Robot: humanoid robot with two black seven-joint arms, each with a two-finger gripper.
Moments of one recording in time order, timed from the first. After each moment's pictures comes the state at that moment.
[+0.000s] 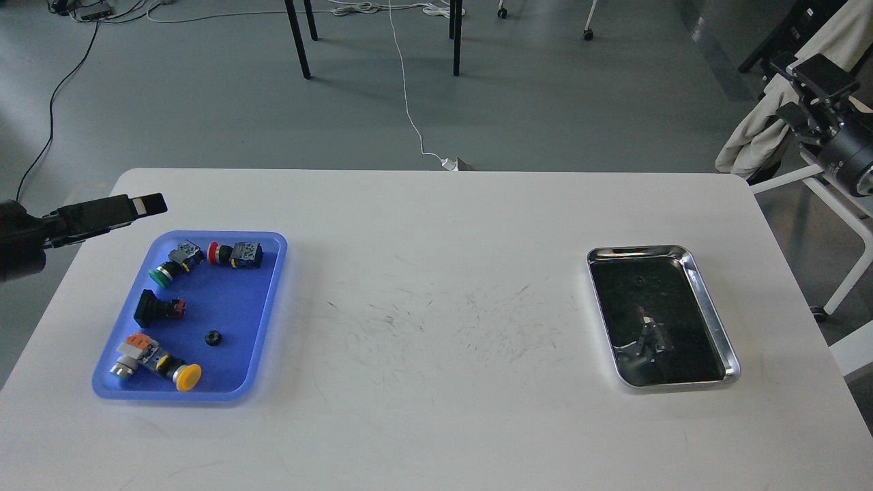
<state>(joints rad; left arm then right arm) -0.79 1.30 -0.28 -1.46 1.23 -0.26 -0.49 1.05 -0.97 -0.02 1.08 -0.38 -0.08 0.49</state>
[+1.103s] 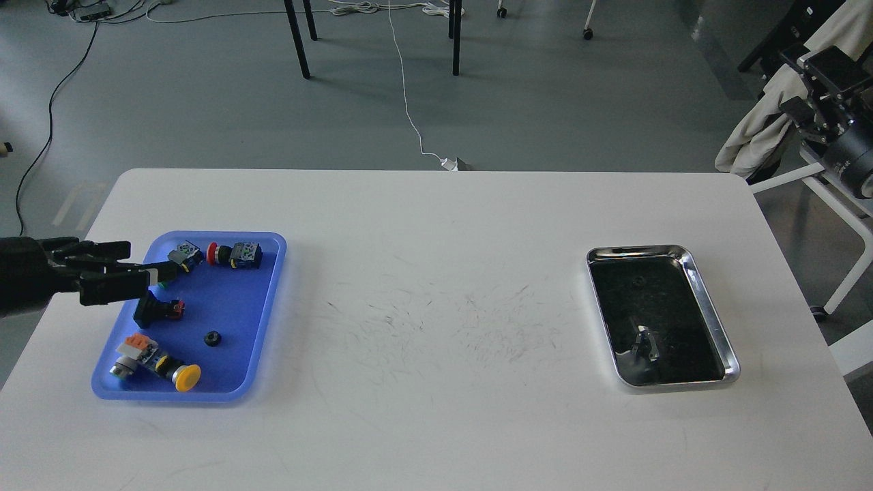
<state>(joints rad) -0.79 1.36 -0.24 -1.51 1.52 -0.22 -0.49 1.05 -1.04 0.01 1.23 -0.34 -0.15 0.49</state>
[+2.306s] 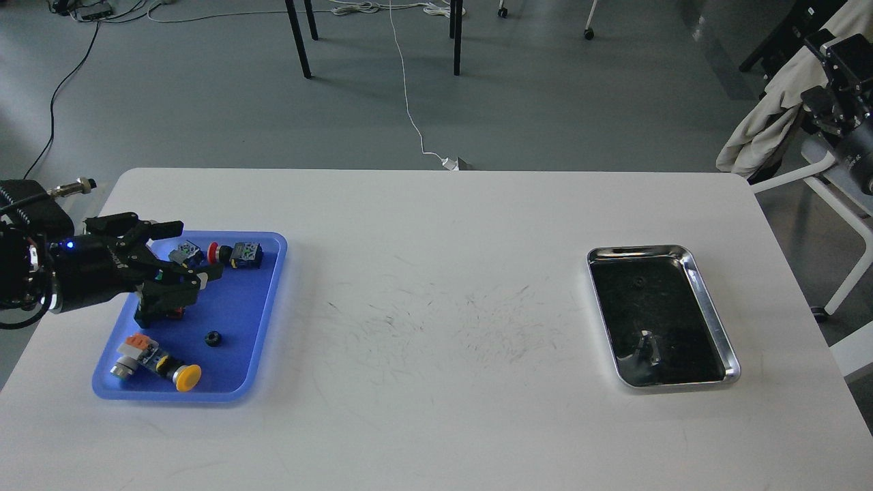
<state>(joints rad) -0.84 1.10 -0.20 -1.35 1.81 0.07 -0.49 1.02 -1.04 0.04 1.26 -0.33 -0.26 0.49</state>
